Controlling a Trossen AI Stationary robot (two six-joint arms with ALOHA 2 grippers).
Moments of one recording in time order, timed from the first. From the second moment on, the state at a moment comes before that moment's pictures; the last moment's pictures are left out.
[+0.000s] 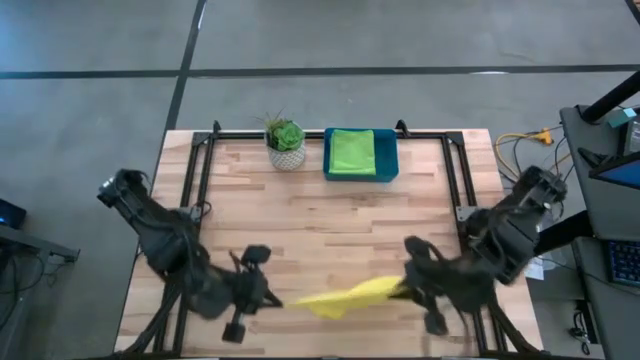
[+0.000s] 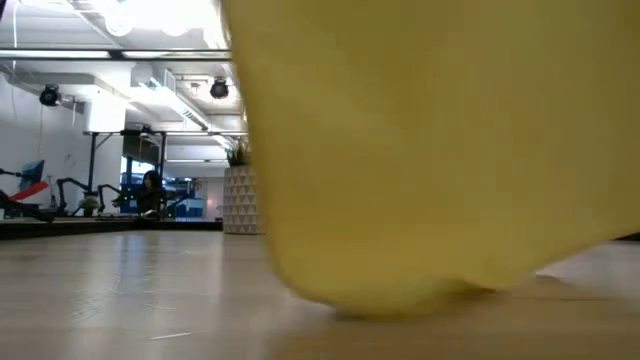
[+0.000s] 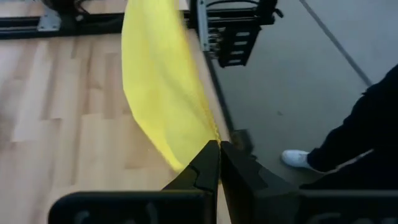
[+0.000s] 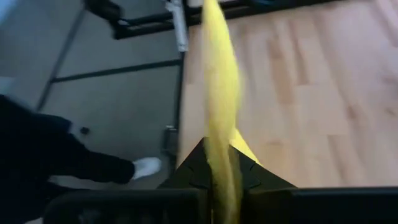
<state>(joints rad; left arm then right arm) -0.73 1.47 1.64 -0.79 -0.34 -0.42 0.76 1.51 1.75 -0.96 0.36 0.65</state>
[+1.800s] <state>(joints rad) -0.47 1.46 0.99 -0.76 -0.57 -0.54 0.35 1.63 1.06 -0.50 0.14 0.54</state>
